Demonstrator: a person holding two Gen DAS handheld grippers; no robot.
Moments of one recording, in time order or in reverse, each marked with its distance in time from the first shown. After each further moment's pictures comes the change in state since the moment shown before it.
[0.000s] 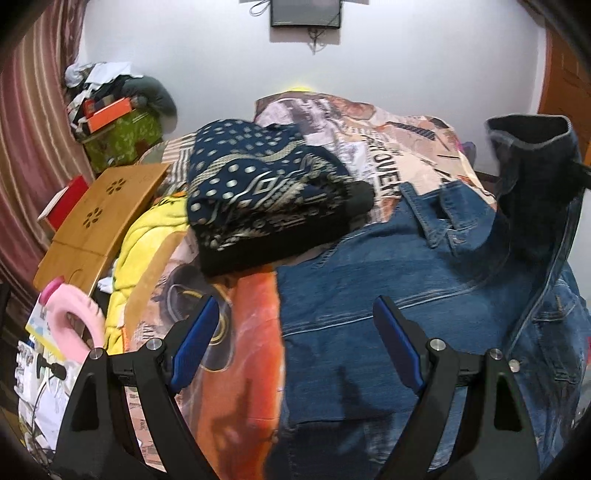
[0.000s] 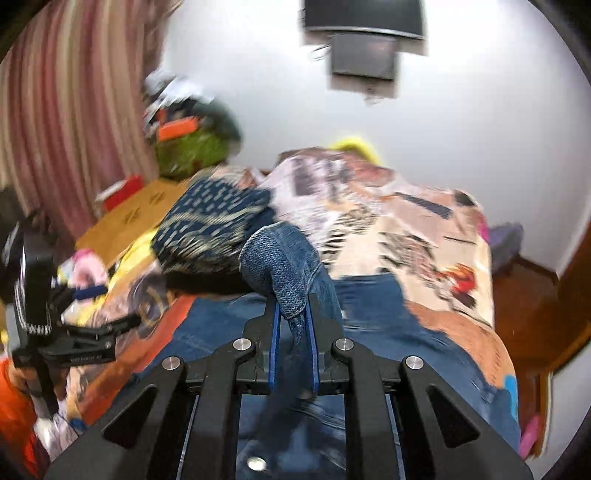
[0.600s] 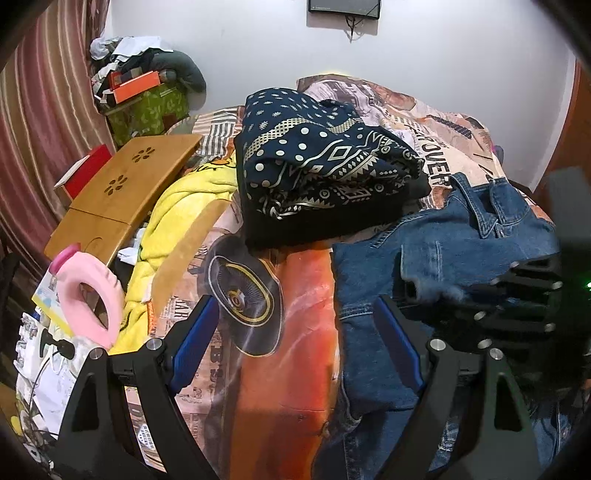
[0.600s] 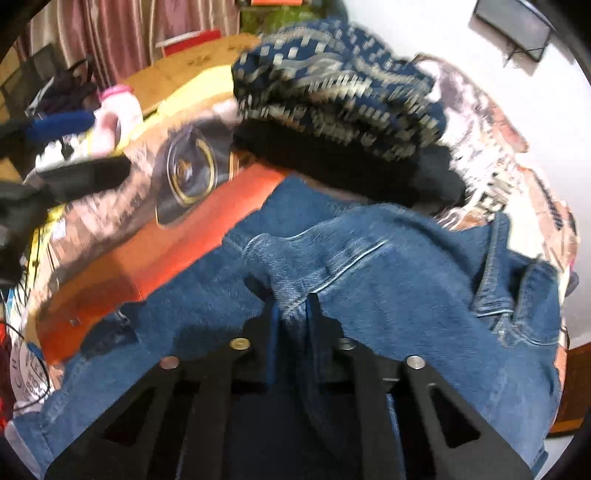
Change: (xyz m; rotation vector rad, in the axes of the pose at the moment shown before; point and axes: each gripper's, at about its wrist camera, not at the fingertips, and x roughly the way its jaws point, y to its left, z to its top) left arm 0.022 0.062 -0.022 -0.094 0.051 0.069; right arm 0.157 0.134 -0.066 -0.397 0.396 0.162
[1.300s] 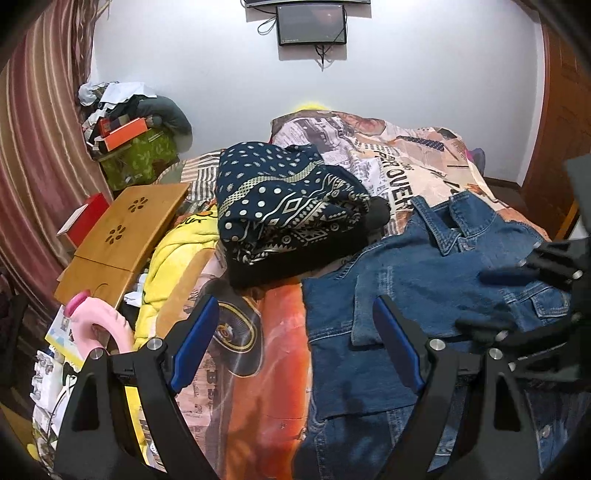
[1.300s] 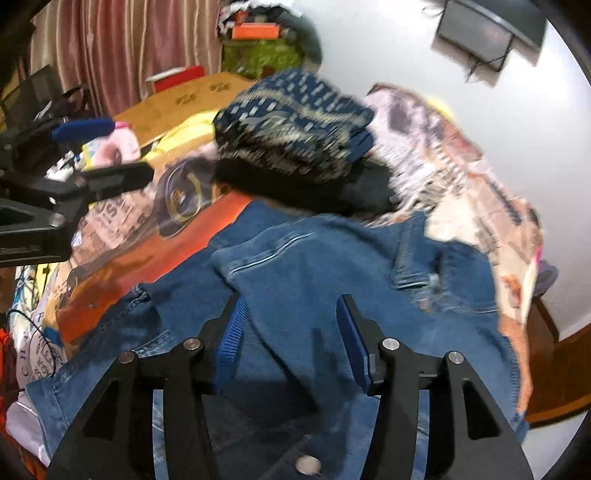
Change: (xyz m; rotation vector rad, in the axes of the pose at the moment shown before) left arm -0.051 -0.040 0.013 0.105 -0.117 0.011; right arm -0.064 -0.023 -0.024 0.032 -0.057 -0.031
